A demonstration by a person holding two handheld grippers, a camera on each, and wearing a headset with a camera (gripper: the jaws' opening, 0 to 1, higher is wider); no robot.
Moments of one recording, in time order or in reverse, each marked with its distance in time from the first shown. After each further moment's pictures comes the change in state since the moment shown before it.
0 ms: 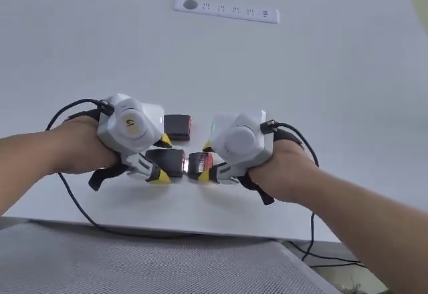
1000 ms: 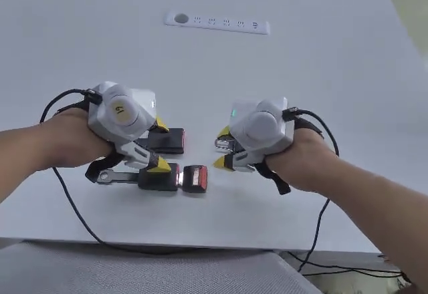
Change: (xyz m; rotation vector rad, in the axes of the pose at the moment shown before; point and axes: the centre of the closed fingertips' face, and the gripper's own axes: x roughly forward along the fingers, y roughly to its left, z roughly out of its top) left arm -0.021 0.049 0.028 0.008 -0.039 0.103; right arm -0.041 -0.052 -0.020 0.035 0.000 -0.099
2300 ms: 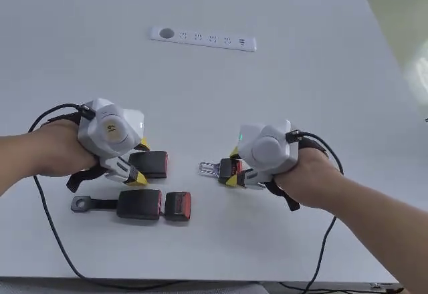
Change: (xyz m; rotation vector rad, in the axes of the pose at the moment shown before) left arm 0.029 0.026 -0.027 0.037 0.089 -0.084; right arm 0.003 -0.032 -0.062 -0.026 0.125 0.007
